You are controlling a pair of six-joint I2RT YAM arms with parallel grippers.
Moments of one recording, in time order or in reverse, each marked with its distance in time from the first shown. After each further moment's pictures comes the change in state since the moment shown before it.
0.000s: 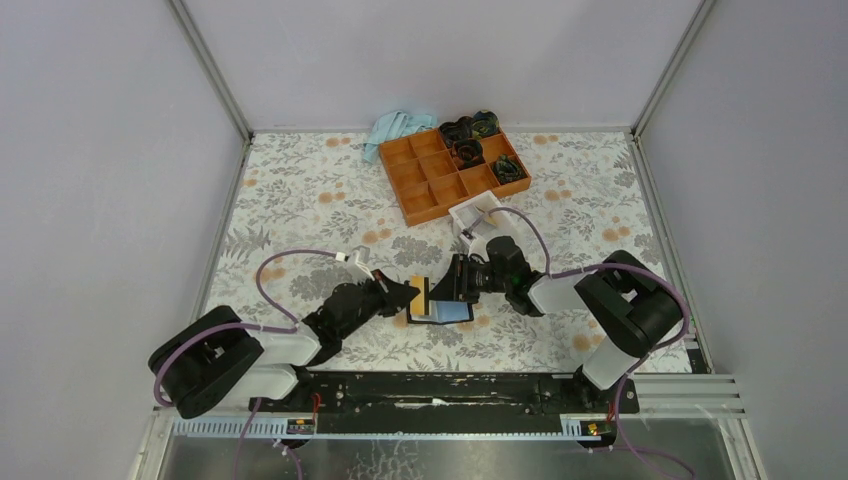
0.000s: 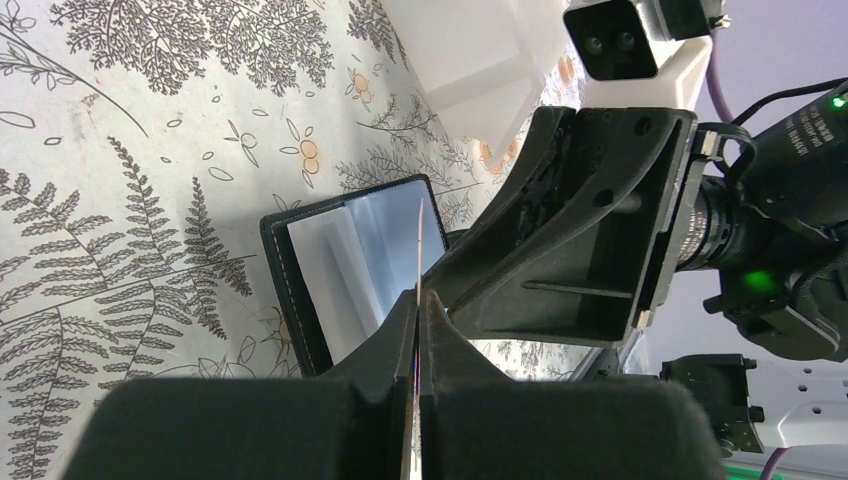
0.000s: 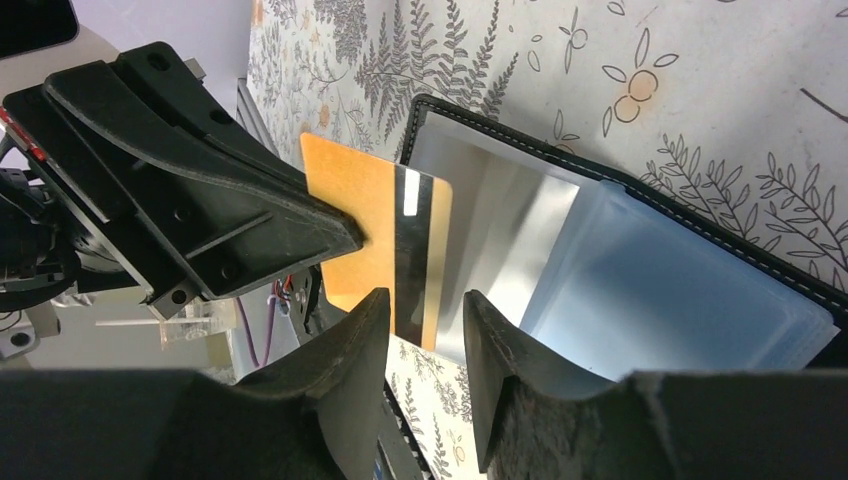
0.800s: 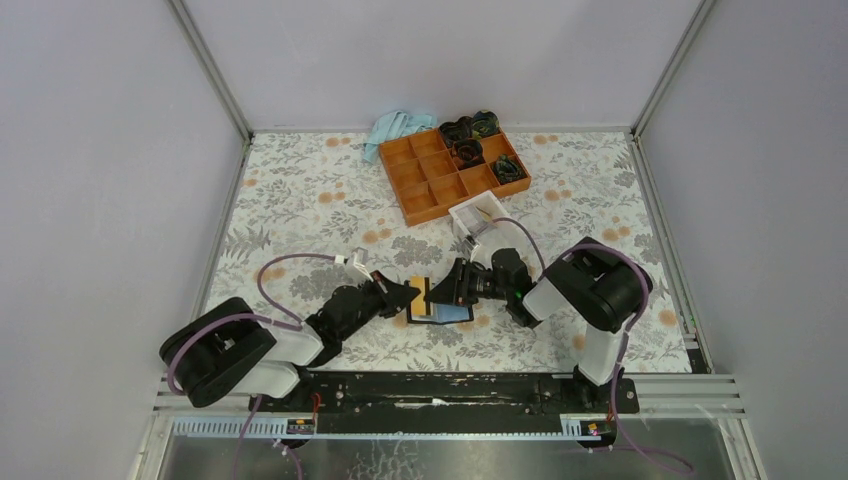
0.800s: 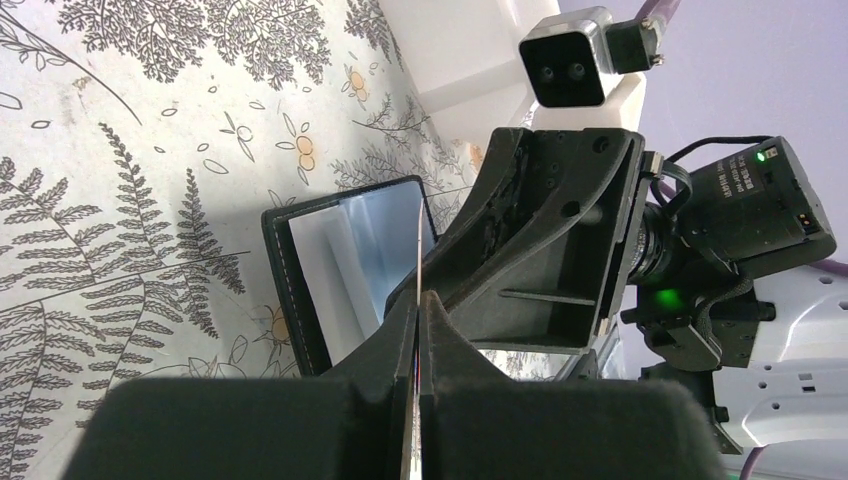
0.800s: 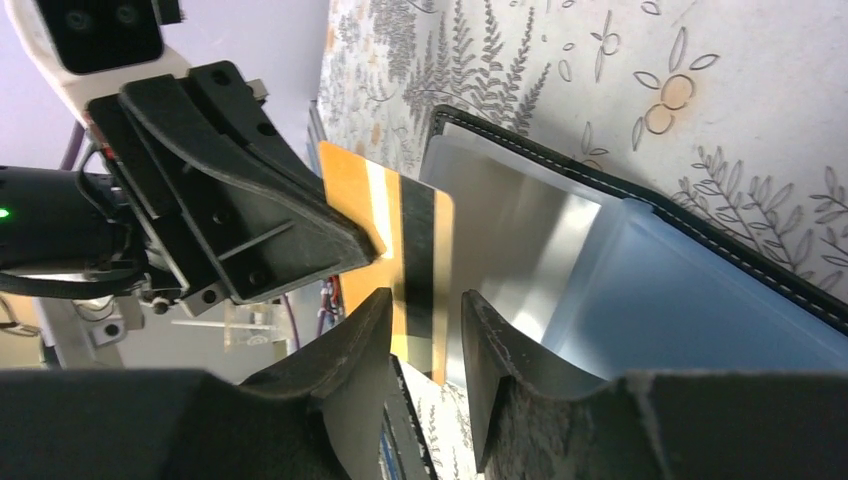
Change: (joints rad) left arm 0.000 0.069 -0.028 0.121 -0.003 -0.060; right arm 0.001 0.196 -0.087 0.451 -0.037 0.177
